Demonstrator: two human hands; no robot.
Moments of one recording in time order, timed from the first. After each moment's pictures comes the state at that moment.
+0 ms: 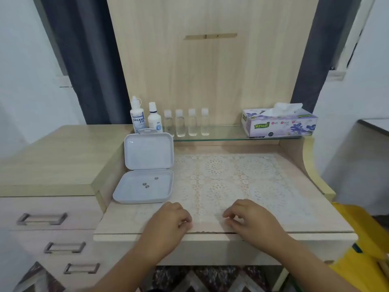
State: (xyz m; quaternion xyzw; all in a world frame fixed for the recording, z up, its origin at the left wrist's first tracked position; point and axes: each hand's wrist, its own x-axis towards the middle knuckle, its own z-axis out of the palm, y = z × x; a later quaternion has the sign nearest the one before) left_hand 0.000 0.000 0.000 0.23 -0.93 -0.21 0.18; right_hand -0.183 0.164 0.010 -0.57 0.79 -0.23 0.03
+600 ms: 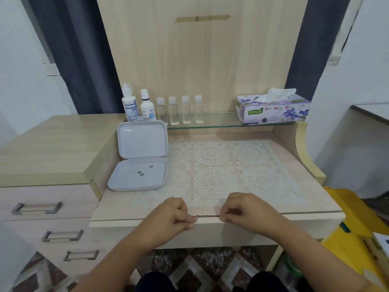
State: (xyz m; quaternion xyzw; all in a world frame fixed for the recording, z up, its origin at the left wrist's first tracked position) left_hand 0.003 0.002 -0.010 0.12 -0.93 -0.31 0.13; right_hand -0.187 0.173 0.013 -0.60 0.75 -0.23 0.14
